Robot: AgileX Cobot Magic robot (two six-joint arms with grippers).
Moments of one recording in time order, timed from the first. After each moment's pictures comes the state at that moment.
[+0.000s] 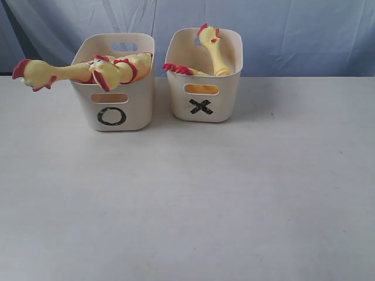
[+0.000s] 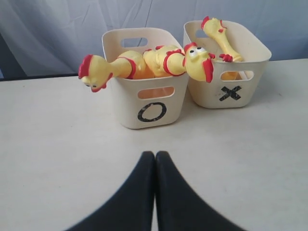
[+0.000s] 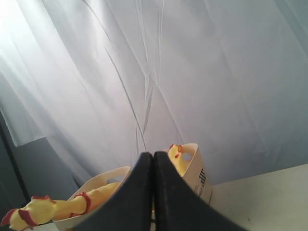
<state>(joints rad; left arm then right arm) -0.09 0.33 -0.56 -0.30 0.68 0.22 0.12 0.02 -0.23 0.79 0.15 -0.36</state>
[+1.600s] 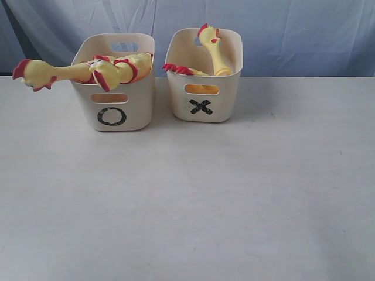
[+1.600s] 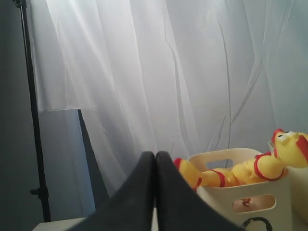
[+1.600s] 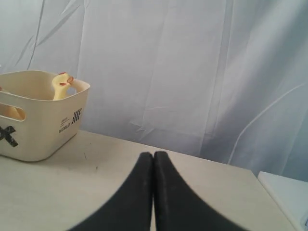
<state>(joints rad) -0.05 0.00 -0.01 -0.07 -0.20 0.22 0.03 0.01 -0.01 0.10 0.04 -0.36</state>
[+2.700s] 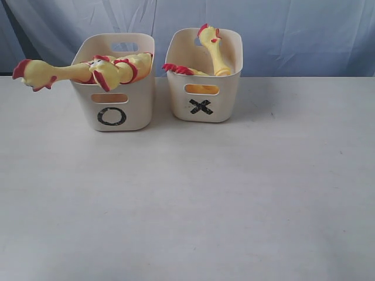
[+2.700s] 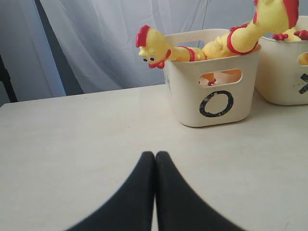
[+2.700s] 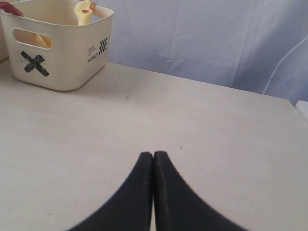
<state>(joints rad) -0.05 0.00 -0.01 -0.14 0.24 0.22 0.03 0.01 0.00 0.17 0.31 -0.36</state>
